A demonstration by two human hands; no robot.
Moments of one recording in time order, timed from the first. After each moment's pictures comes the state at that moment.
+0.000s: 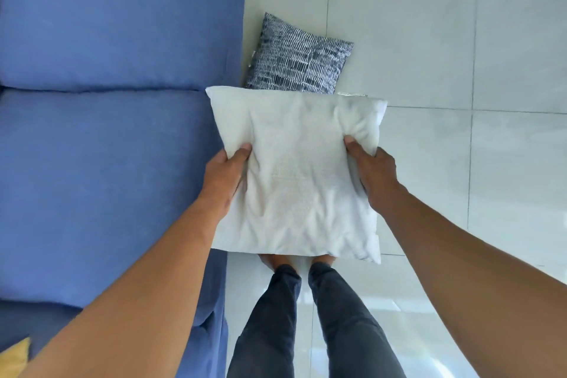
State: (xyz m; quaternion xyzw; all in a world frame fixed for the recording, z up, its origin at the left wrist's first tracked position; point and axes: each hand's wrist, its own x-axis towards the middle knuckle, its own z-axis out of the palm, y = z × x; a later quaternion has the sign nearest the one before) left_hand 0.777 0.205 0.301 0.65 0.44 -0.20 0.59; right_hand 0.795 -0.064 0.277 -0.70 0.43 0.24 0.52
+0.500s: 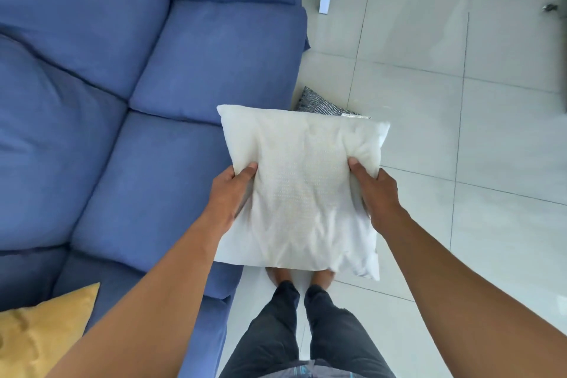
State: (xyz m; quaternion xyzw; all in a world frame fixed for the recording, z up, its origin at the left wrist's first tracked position) left_hand 0.721 0.243 0.527 0.61 0.44 -0.12 0.65; right_hand 0.780 -0.030 0.502 -0.71 0.33 0.23 0.58
